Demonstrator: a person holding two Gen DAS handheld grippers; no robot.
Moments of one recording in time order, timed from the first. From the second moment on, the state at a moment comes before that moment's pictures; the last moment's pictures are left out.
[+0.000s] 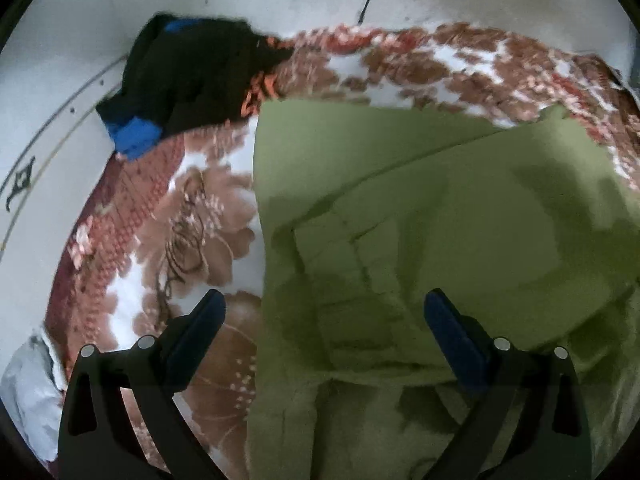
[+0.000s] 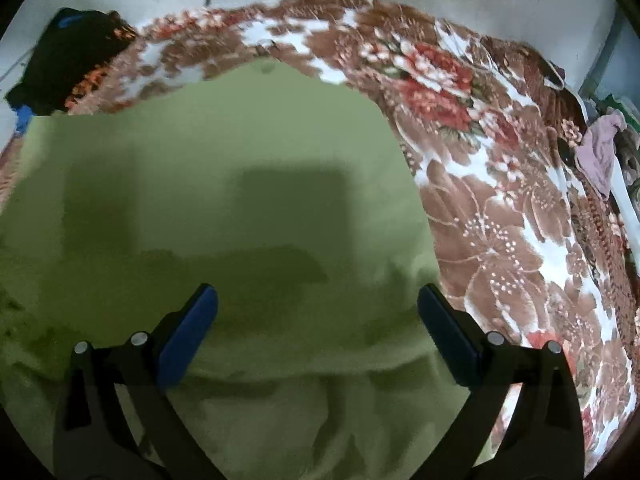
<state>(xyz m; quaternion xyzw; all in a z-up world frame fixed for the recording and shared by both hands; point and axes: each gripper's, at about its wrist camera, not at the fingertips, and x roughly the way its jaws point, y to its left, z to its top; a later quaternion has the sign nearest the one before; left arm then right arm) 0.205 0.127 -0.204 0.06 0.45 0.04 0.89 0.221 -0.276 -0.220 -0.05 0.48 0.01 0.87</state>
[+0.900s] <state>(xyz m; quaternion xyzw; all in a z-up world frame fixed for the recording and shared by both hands) -0.067 0.223 -0.240 -0.01 0.64 0.05 0.77 -0.060 -0.397 -0.234 -0.07 0.63 -0.03 0.77</state>
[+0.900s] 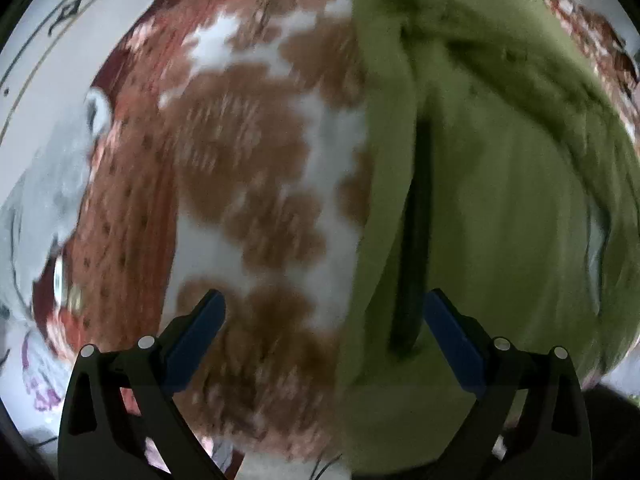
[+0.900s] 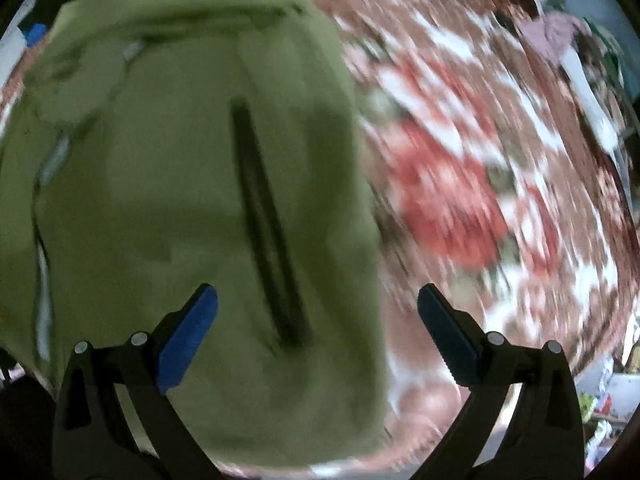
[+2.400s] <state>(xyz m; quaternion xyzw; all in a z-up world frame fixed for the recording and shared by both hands) -0.123 0.210 -0.296 -0.16 0.70 -0.12 0.69 -0.112 -0.423 -0.280 0.06 0.71 0.03 0.70</state>
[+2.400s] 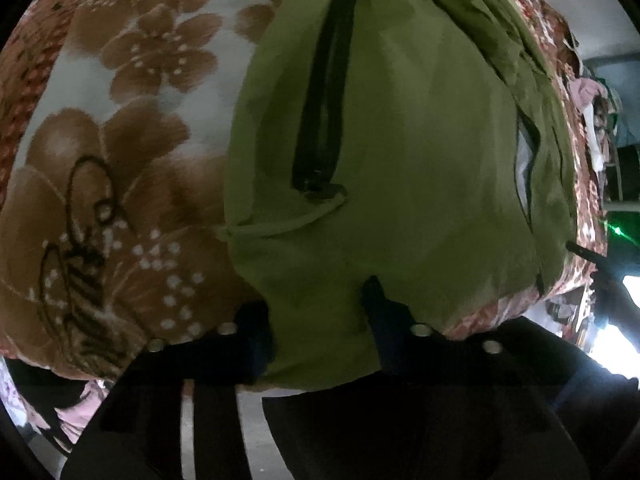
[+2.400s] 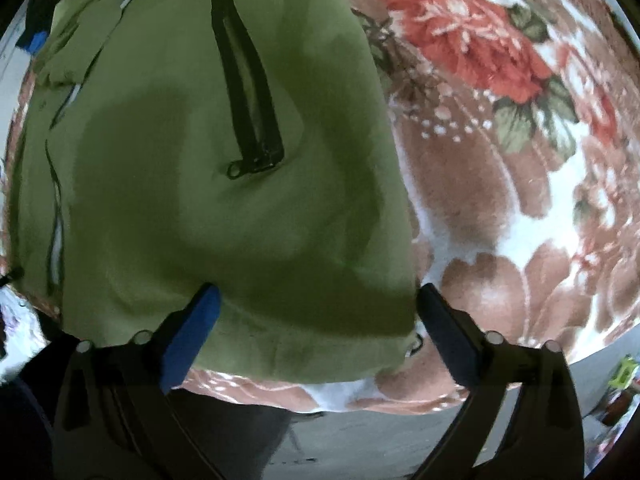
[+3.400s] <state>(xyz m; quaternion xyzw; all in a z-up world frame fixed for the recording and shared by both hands) -0.090 0.170 -0.272 -0.13 0.69 -0.21 0.68 -0.099 -0.385 -0.239 0.02 0.72 0.07 0.69</state>
